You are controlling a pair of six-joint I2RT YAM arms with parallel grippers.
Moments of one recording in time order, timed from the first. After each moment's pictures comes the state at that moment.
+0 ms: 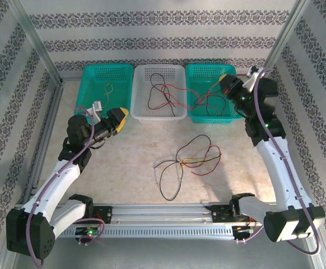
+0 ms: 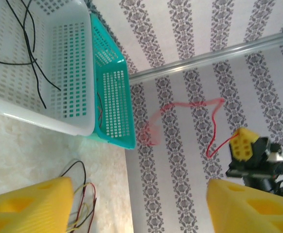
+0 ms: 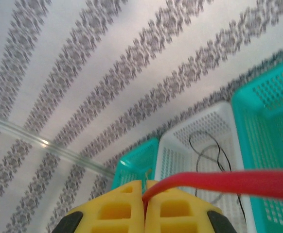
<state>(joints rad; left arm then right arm) -0.16 0.96 0.64 0.21 0.61 -1.17 0.08 1.13 1.23 -0.20 -0.31 0.87</state>
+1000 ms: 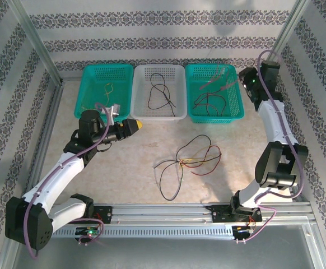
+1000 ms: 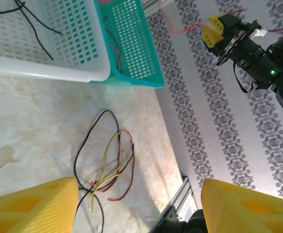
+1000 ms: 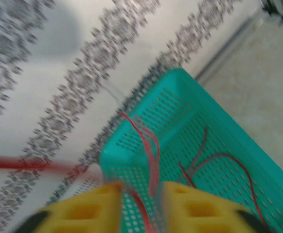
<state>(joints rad) -0.27 1.07 0.74 -0.06 0.70 -0.79 -0.17 1.62 1.40 -0.25 -0.17 0.86</state>
